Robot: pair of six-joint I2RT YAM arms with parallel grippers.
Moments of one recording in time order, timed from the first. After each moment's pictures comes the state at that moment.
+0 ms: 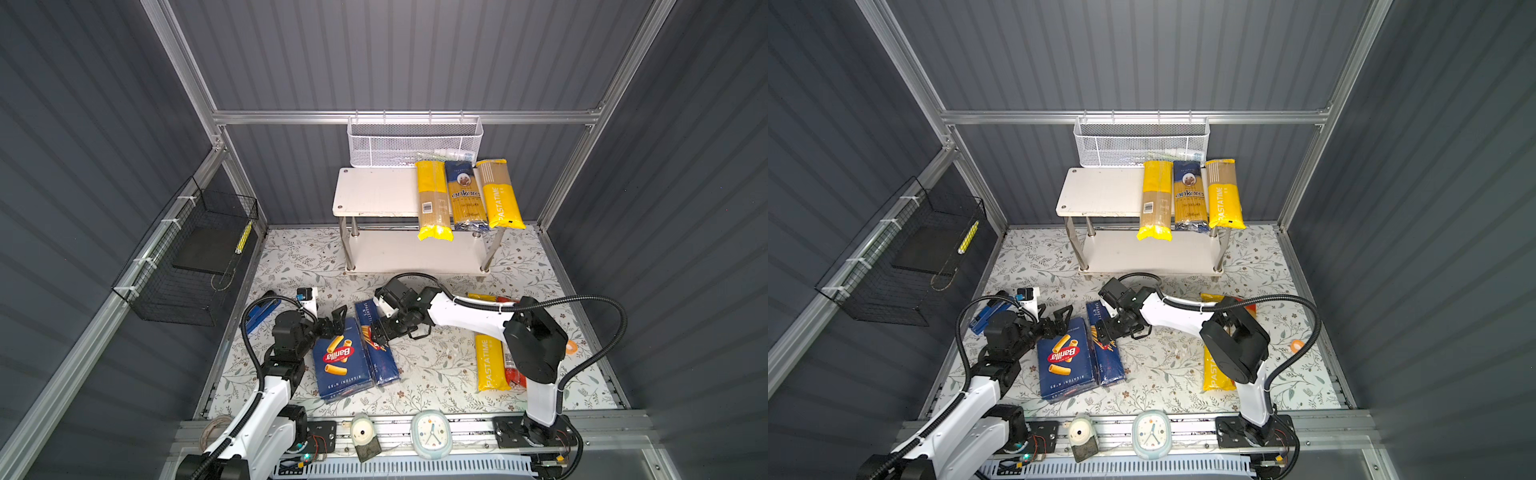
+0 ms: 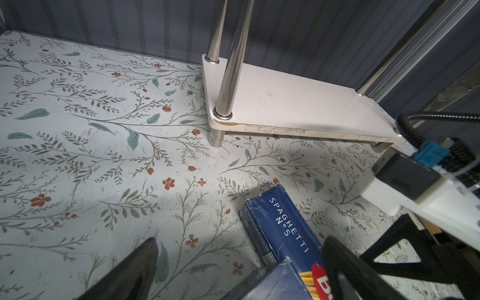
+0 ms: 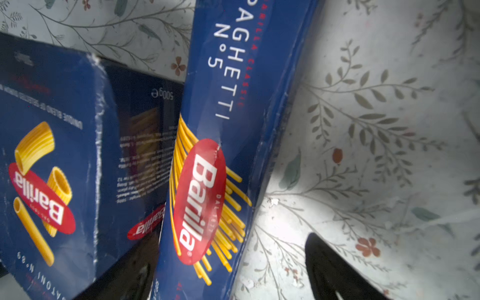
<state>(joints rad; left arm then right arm) -0.14 0.86 0.27 0.22 0.26 -0.21 0.94 1.94 1.40 -0.58 -0.20 0.43</state>
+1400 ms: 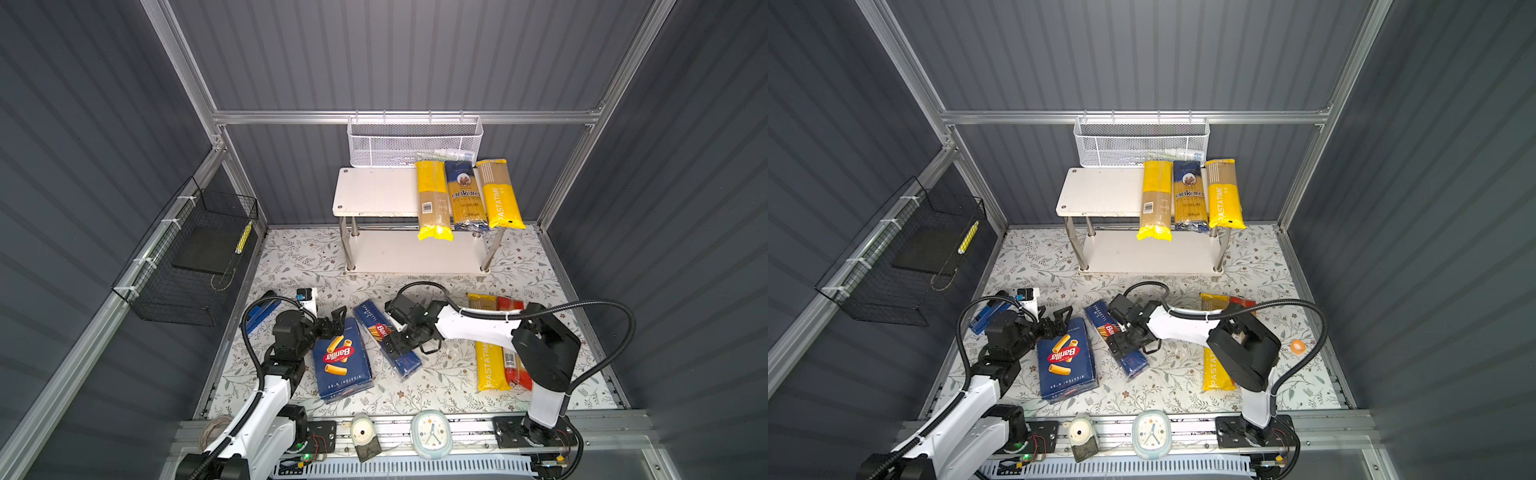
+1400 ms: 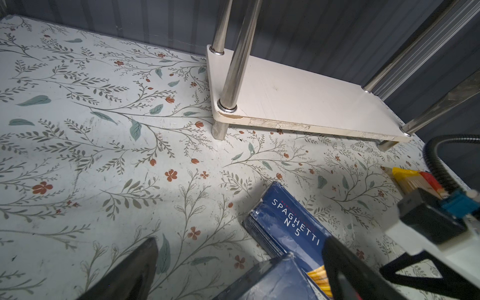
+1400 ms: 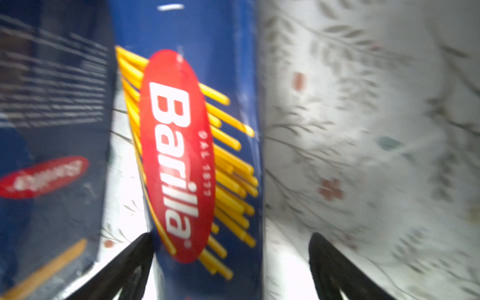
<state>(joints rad) -0.14 0.86 0.27 0.19 0.25 -0.22 0.95 1.82 1.17 -0.55 -0.04 0.39</state>
